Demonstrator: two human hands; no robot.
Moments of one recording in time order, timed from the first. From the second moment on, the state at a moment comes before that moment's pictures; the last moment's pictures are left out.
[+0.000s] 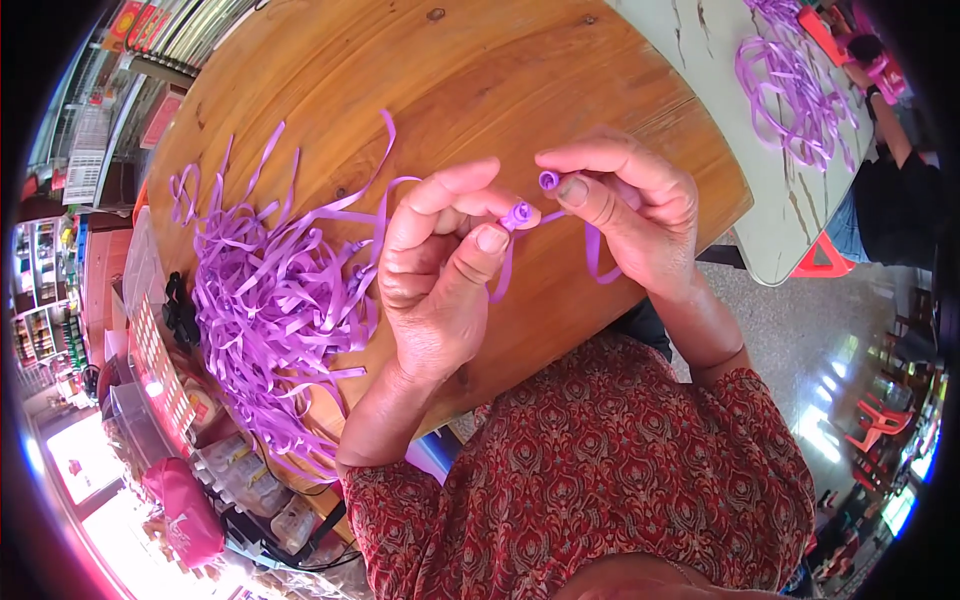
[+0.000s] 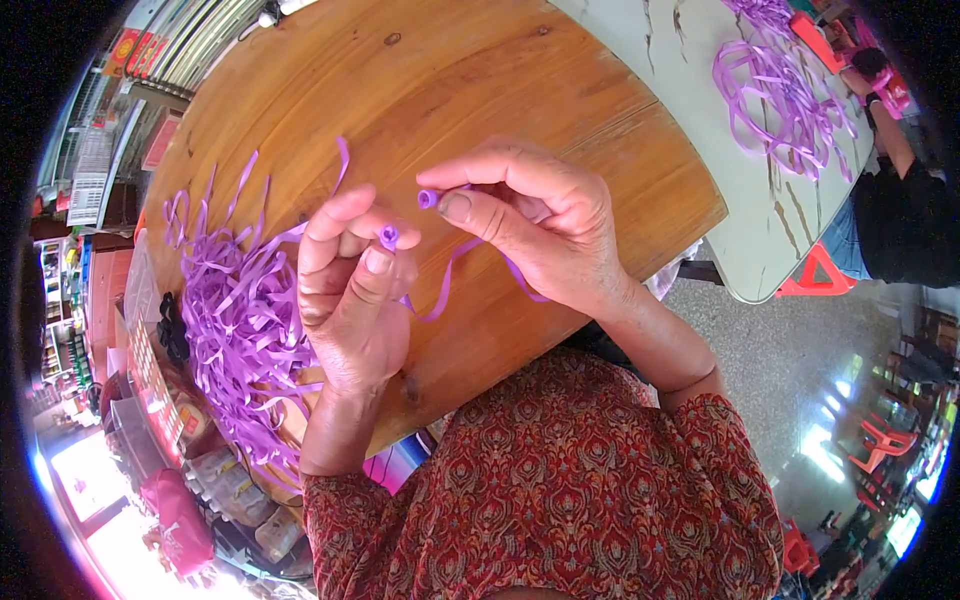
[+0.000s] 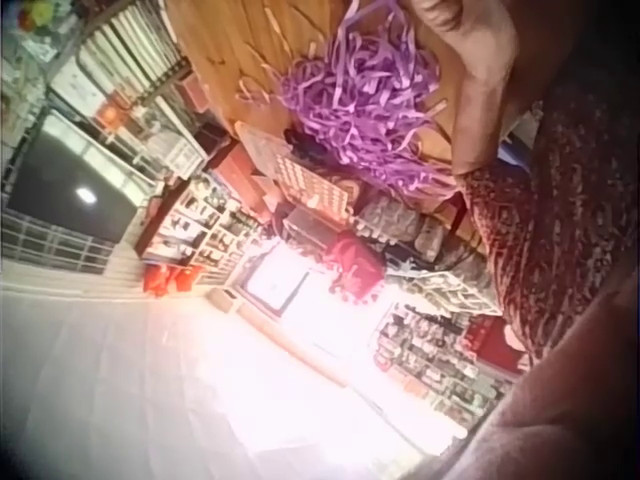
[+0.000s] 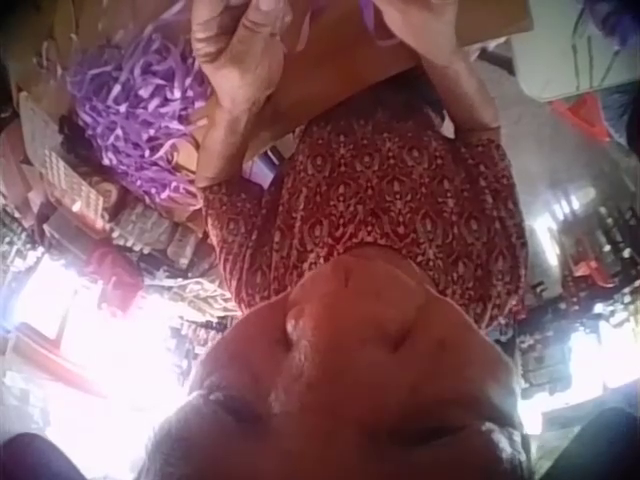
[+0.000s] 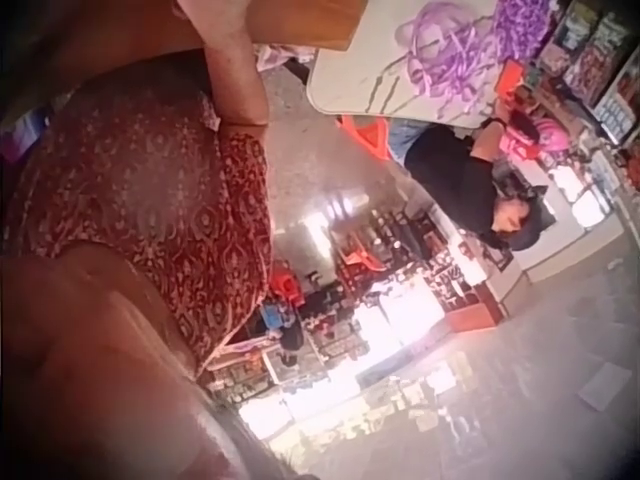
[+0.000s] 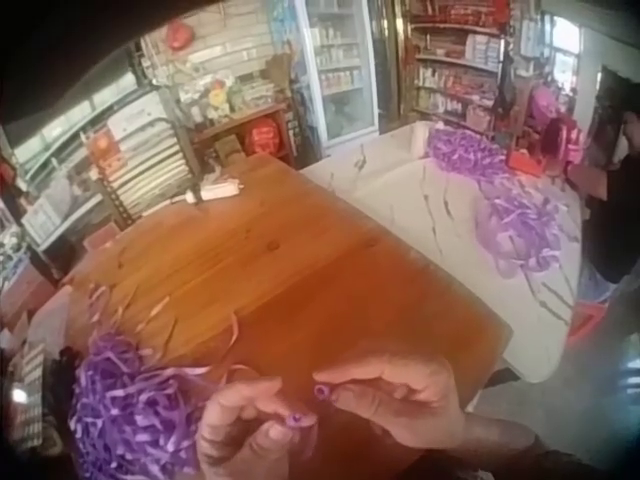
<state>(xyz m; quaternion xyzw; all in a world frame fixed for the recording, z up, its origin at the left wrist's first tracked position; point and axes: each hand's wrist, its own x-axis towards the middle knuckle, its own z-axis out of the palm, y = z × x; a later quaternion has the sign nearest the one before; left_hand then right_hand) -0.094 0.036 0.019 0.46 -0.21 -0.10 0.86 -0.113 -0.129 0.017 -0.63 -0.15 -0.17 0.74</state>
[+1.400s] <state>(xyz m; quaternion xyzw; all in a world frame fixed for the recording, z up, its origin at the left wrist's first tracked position) -0.095 0.034 0.017 0.57 -0.23 -0.12 0.78 -0.108 -0.122 0.019 -0.56 -0.12 -0.09 0.81</state>
